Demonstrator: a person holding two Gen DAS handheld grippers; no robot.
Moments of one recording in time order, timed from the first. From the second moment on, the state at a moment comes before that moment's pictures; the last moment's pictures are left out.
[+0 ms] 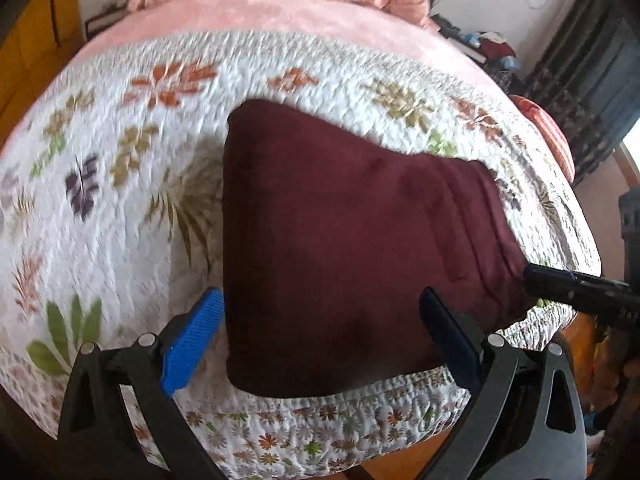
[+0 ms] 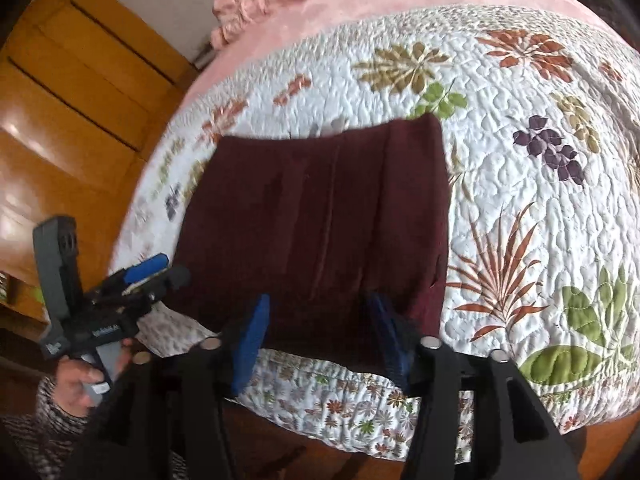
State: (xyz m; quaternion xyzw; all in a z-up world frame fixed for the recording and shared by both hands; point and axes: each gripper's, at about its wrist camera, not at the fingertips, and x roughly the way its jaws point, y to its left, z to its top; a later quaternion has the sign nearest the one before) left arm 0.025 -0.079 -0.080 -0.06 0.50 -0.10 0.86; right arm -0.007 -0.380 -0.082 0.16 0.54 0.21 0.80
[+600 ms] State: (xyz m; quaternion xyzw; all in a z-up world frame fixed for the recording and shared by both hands) left arm 0.042 -0.090 -0.057 -0.03 0.48 -0.11 0.87; right arm 0.011 -0.393 -0.091 0.15 0.54 0.18 0.81
